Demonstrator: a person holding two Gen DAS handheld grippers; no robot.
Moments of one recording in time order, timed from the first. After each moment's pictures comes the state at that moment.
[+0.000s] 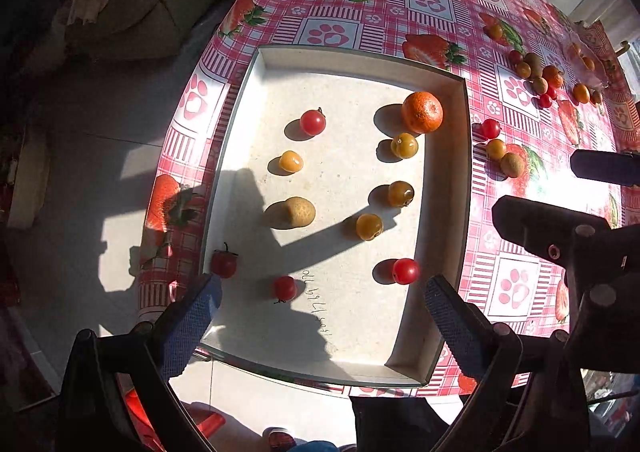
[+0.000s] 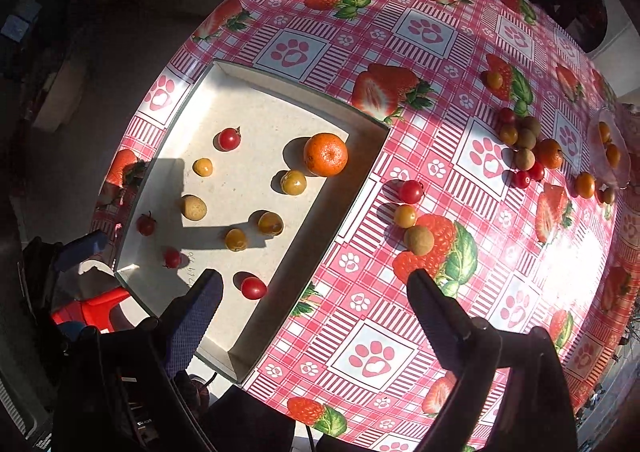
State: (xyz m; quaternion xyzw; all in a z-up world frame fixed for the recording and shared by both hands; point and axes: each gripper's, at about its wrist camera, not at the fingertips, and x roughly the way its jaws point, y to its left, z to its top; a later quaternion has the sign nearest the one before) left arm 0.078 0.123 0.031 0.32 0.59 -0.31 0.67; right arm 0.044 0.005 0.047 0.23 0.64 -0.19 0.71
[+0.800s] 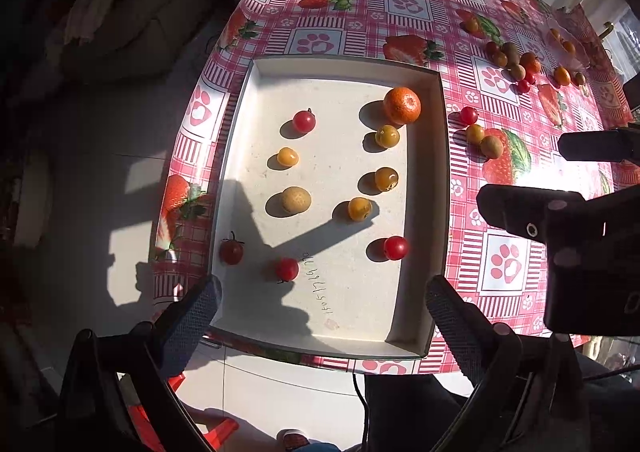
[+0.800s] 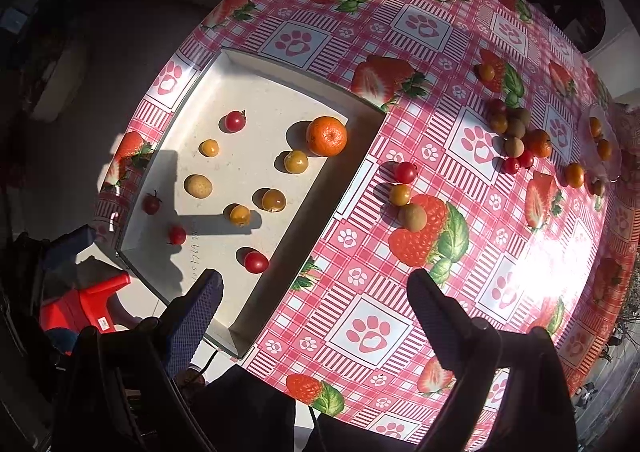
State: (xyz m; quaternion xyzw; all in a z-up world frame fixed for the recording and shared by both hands) left arm 0.064 0.133 0.051 0.33 0.57 -0.33 0.67; right arm 0.035 0.015 0.059 0.23 0.65 -0.19 0.70
